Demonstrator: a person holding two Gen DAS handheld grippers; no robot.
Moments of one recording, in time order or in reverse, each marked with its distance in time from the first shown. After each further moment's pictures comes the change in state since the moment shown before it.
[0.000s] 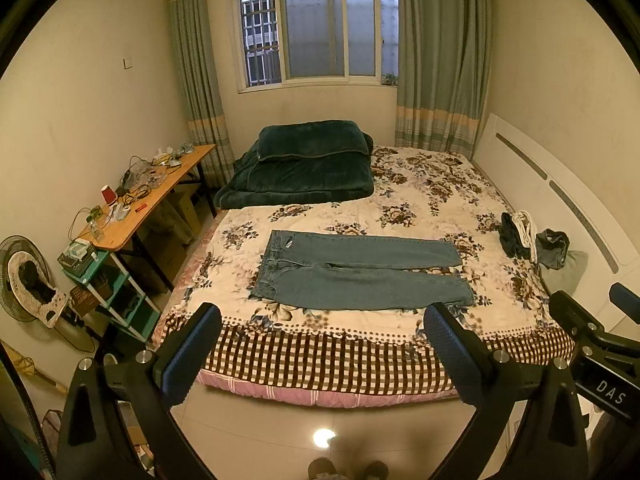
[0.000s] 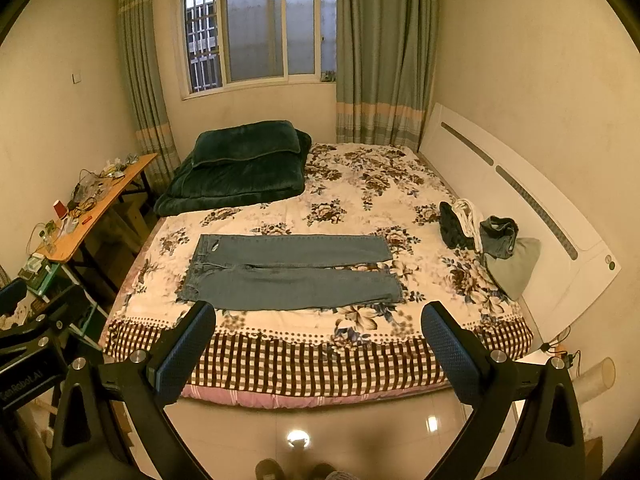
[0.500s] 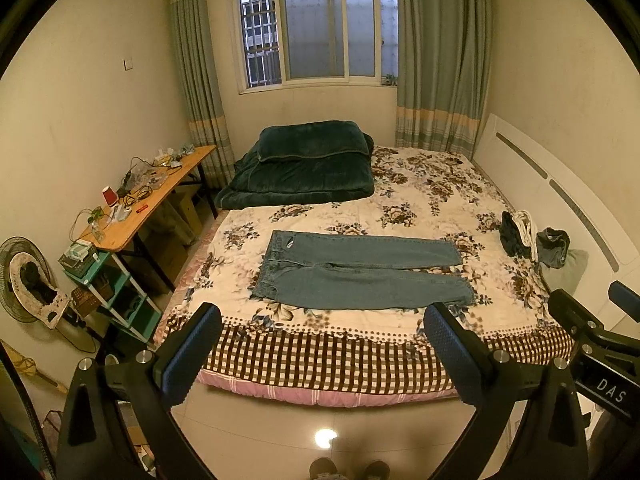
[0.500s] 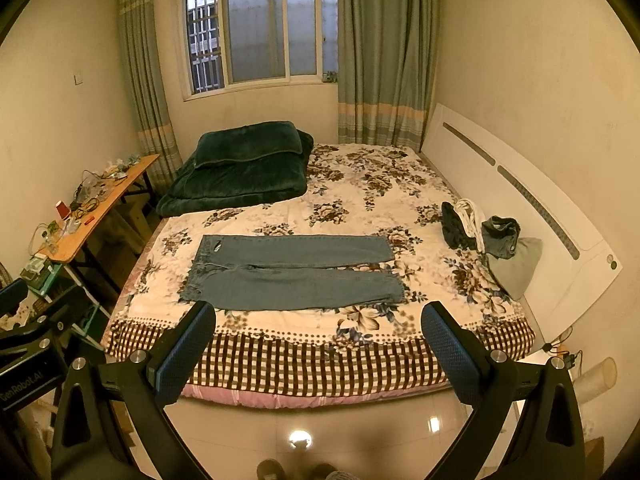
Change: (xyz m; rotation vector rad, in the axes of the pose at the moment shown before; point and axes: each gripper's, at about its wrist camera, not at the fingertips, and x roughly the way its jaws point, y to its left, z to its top) left arm -0.002 0.001 0.003 0.001 0.000 0.001; right arm -0.002 0.005 -0.007 0.000 -0.001 0.009
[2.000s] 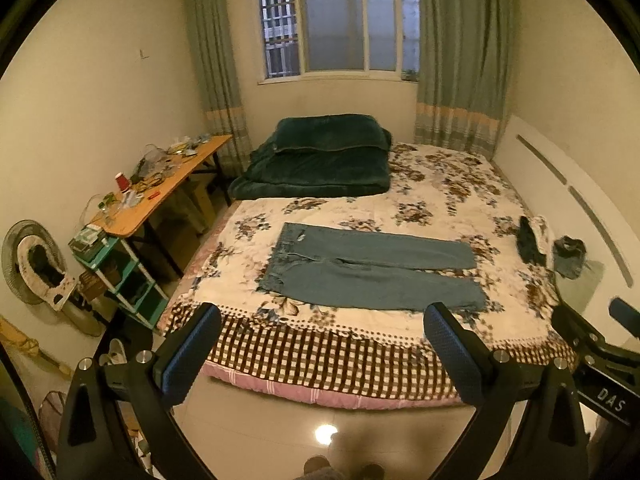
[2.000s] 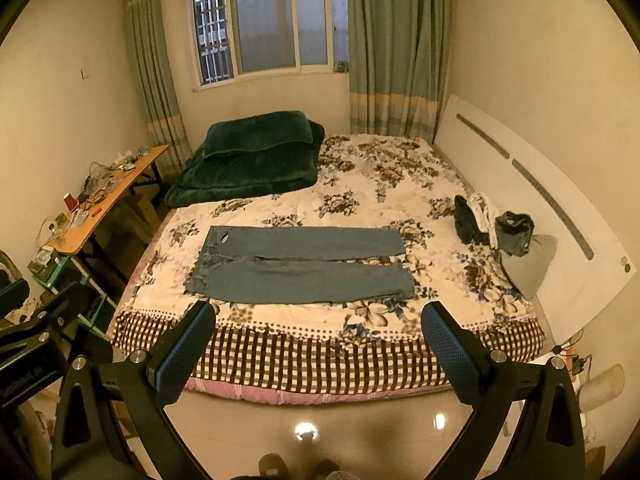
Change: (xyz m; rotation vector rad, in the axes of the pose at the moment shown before) left arm 0.023 0.007 -0.012 -0.044 0.015 0.075; right arm 0.039 -0.002 -0.002 -0.003 0.048 0.049
